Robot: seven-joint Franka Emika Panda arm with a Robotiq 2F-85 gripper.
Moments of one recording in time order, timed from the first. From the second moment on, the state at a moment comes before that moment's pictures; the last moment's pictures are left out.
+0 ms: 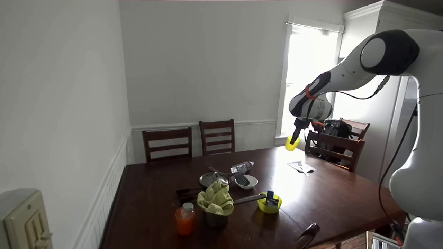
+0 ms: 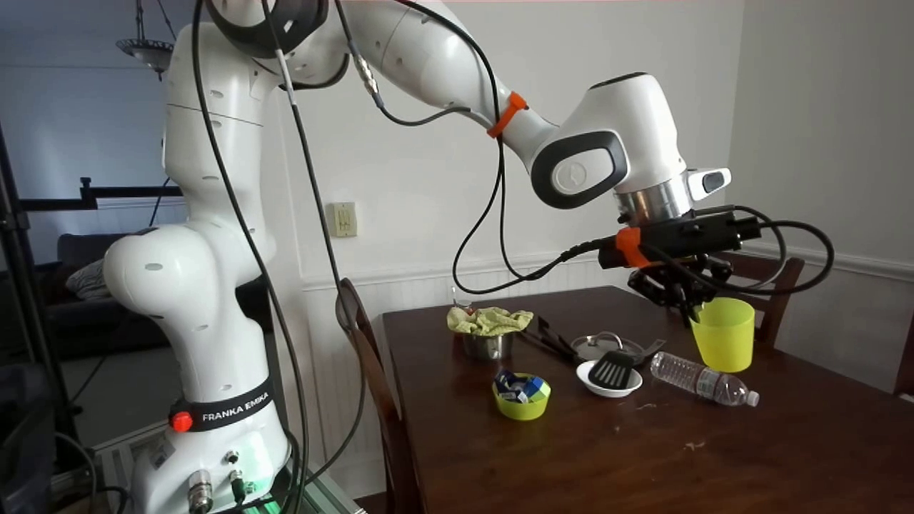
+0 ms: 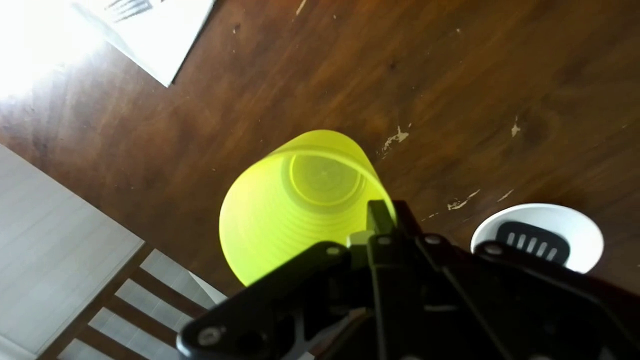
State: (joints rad) arm -0.83 0.25 0.00 -2.02 0.20 2.66 -1.14
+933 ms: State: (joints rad) arm -0.47 0.20 0.06 -2.03 0.52 2.49 -1.55
